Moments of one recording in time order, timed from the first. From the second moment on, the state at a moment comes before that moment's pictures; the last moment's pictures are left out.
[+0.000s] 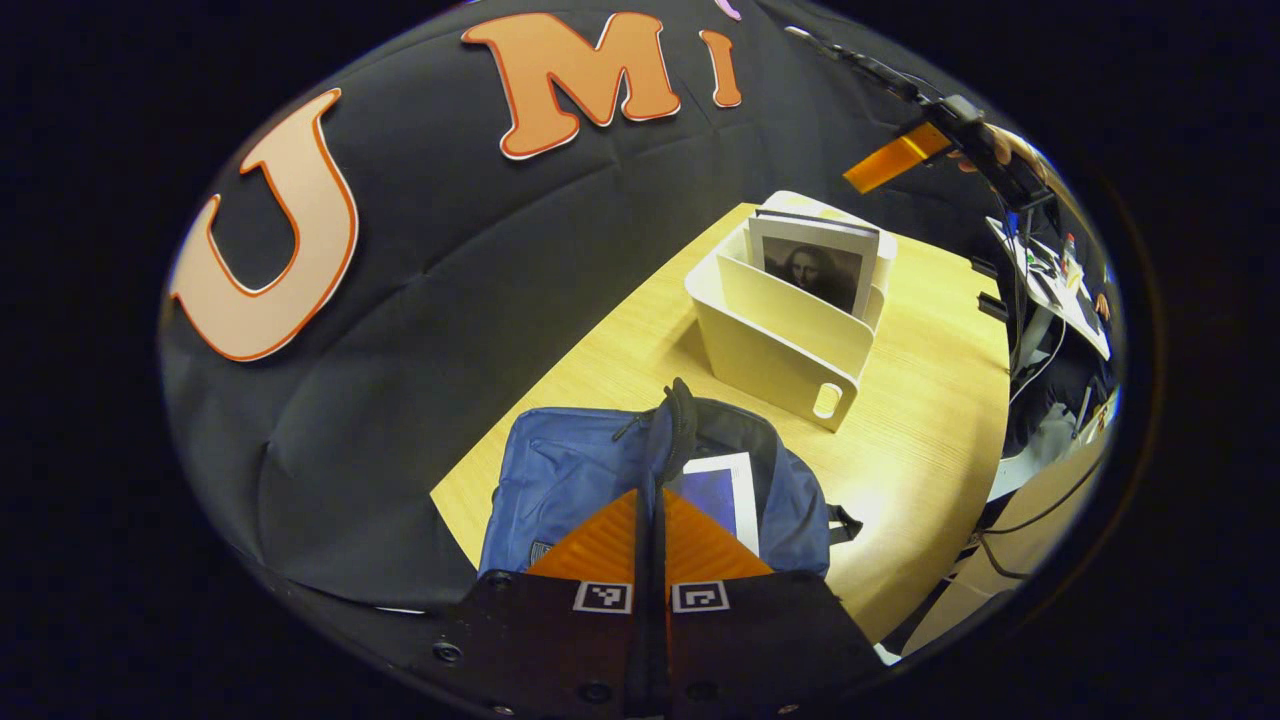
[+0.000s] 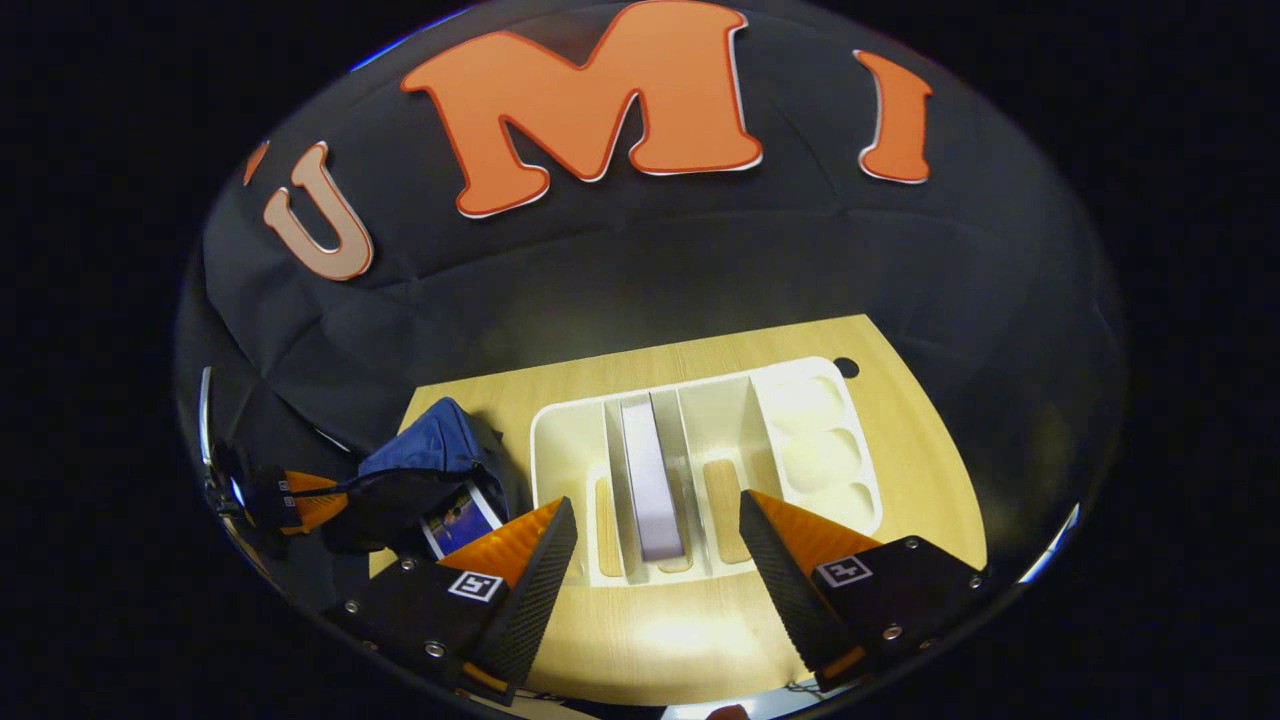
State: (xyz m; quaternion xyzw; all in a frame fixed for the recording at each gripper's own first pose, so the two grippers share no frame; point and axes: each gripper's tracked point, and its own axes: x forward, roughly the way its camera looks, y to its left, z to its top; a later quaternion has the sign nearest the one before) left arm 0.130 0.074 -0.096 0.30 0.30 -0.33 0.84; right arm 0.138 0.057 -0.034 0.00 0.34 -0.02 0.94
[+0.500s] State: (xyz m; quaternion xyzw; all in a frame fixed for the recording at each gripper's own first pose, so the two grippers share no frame) left arm 0.140 0.079 -0.105 0.29 0.32 -0.32 0.84; right arm 0.199 0.056 -0.090 -0.08 0.43 -0.01 0.90
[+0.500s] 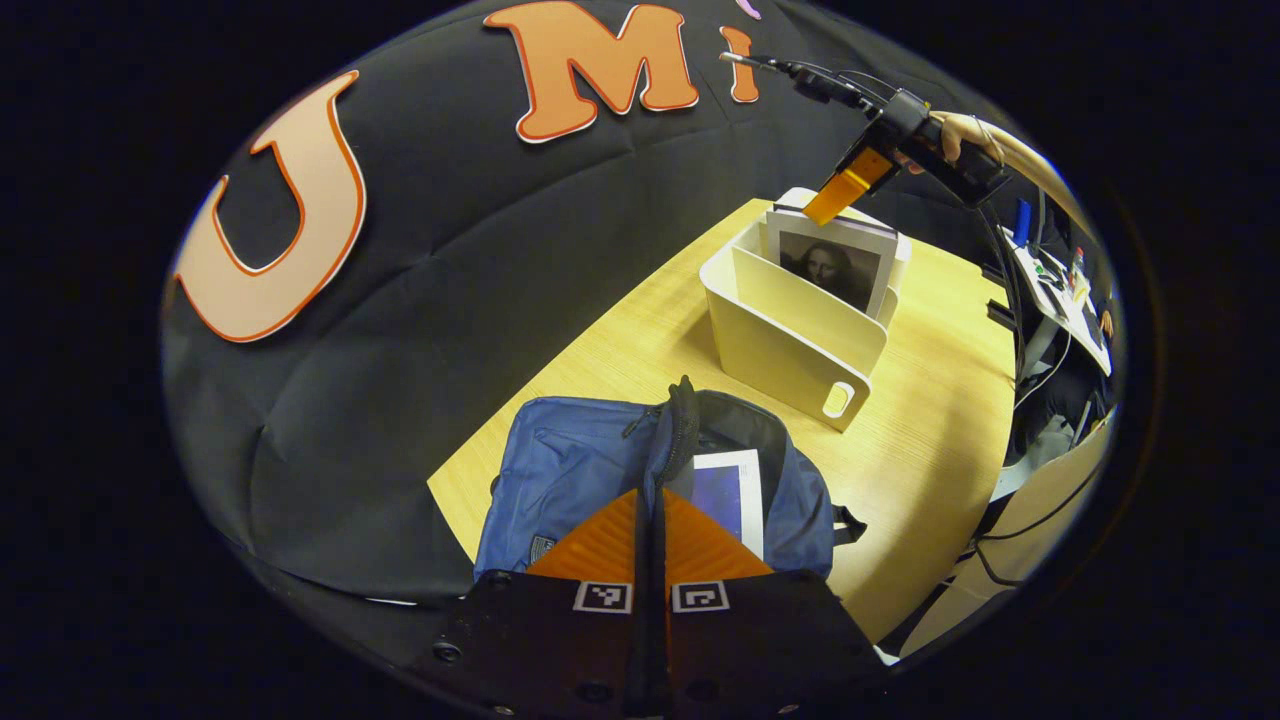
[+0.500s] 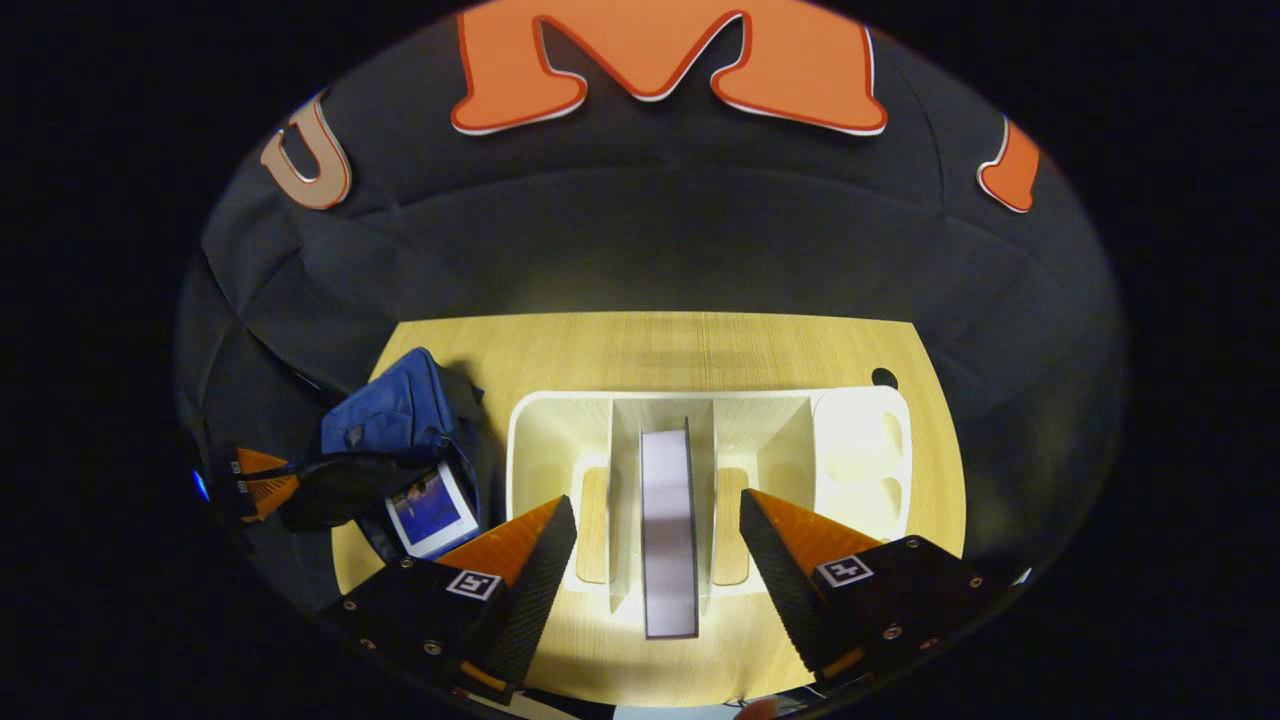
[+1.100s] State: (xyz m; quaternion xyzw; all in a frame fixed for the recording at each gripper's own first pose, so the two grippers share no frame) left arm 0.142 0.087 -0.110 0.29 0.33 -0.31 0.84; right arm 0.191 0.056 -0.137 -0.08 0.48 -0.02 0.87
